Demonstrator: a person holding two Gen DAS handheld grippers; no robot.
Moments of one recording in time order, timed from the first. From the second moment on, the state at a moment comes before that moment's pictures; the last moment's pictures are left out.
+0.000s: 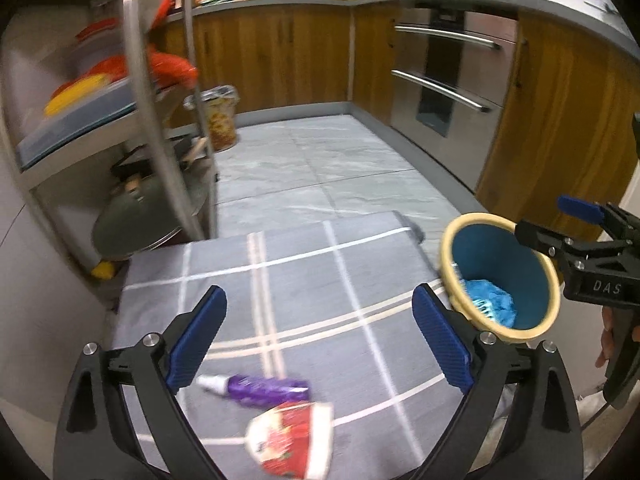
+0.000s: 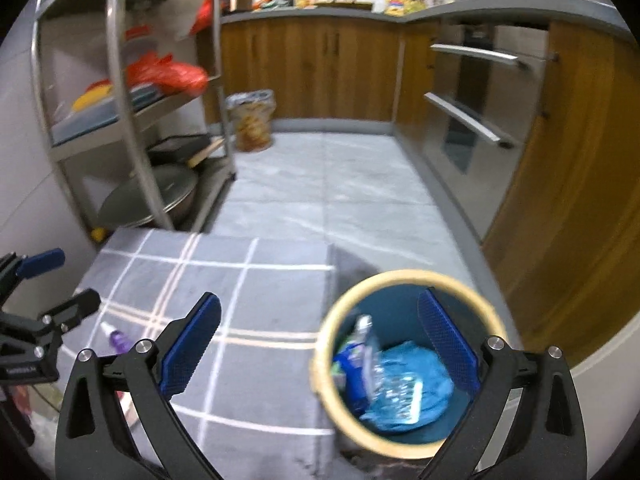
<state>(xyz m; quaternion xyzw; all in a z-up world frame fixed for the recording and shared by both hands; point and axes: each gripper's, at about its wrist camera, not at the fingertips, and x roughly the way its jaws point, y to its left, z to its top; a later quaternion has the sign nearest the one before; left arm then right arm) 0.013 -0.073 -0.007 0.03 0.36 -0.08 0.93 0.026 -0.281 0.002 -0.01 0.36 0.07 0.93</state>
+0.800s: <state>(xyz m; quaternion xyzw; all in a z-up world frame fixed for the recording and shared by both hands) -0.005 0.060 -0.036 -0.03 0.40 0.06 0.91 0.035 -0.127 -0.038 -0.09 0.43 0.21 0.87</state>
